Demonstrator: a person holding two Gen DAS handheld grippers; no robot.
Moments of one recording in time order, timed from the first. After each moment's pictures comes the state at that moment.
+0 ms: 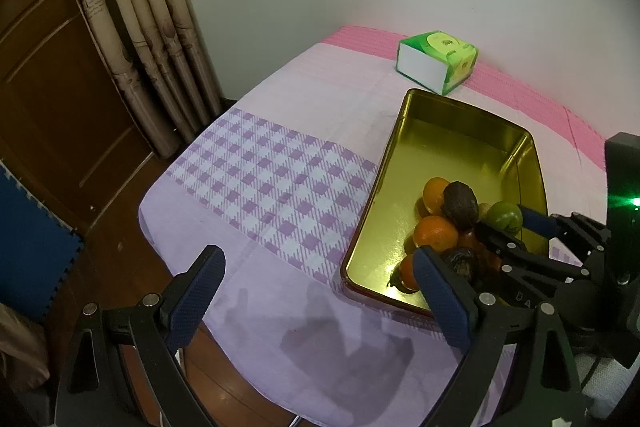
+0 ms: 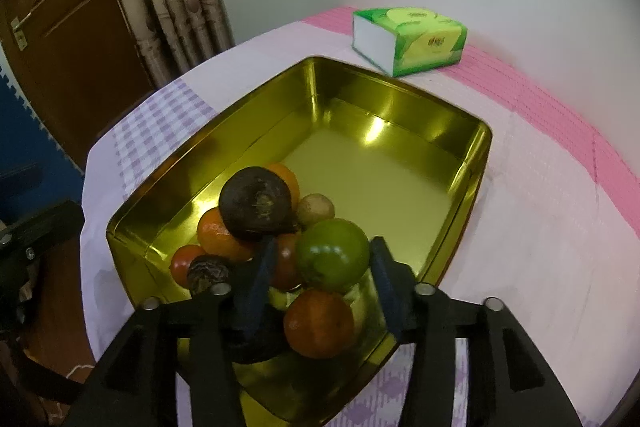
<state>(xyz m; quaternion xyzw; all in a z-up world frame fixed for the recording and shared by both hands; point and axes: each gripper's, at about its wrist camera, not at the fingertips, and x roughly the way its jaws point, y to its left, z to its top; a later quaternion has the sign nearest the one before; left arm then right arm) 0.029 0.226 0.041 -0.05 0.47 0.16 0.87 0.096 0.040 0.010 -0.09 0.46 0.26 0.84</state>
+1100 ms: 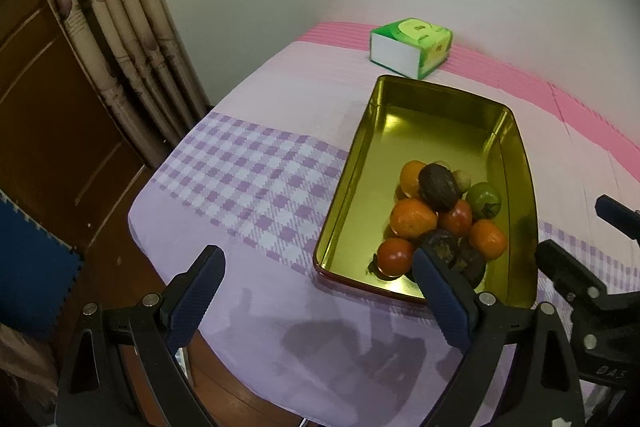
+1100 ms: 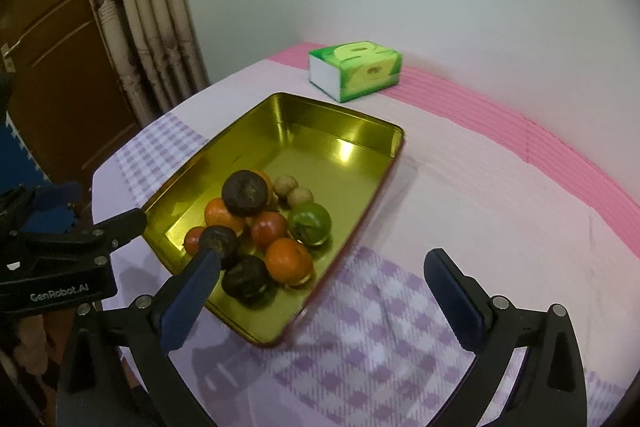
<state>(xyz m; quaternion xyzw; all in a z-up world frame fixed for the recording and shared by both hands) 0.027 0.202 0.037 -0.01 0.48 0.14 0.87 0.044 -0.013 0.061 -0.07 0.43 0.20 0.88</state>
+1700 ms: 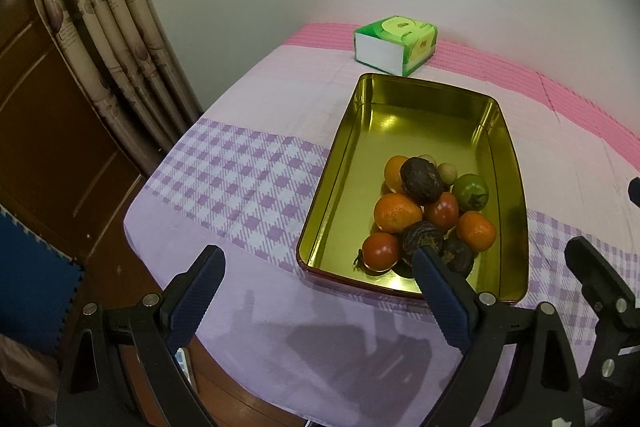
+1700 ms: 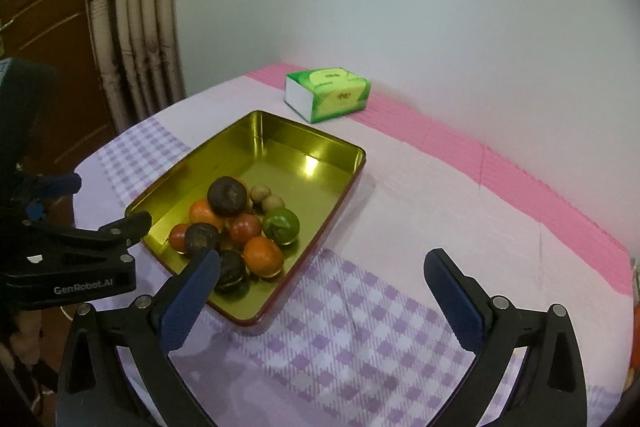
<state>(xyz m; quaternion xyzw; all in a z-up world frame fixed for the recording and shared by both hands) 0.027 0.190 0.036 0.00 0.47 0.12 0.87 0.016 -0.013 0.084 -0.12 0.39 0.14 0.90</state>
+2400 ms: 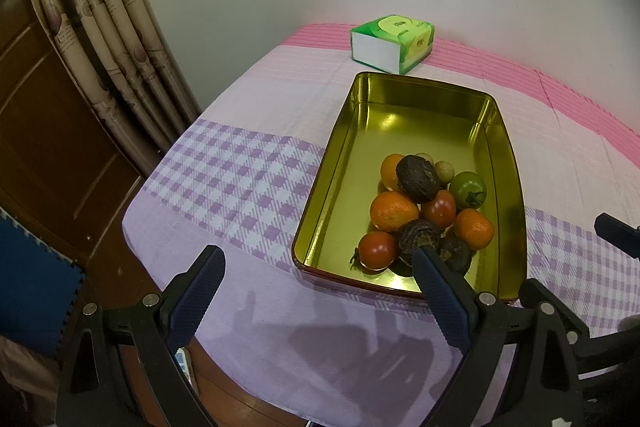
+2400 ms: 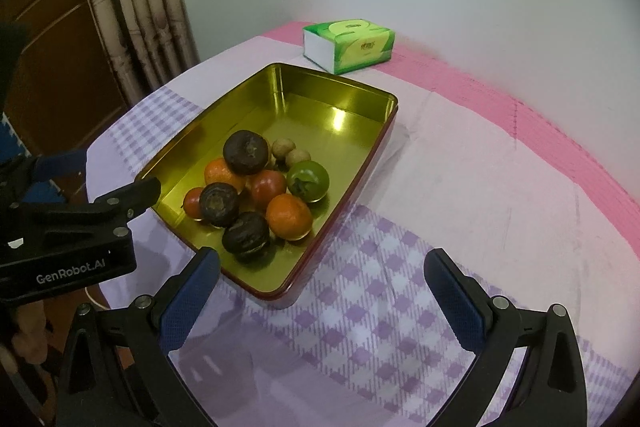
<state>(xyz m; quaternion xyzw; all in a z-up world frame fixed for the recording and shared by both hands) 0.027 0.188 0.036 0.00 0.48 0.12 0.87 0.023 -0.008 0.053 -0.09 0.46 0.18 0.87</state>
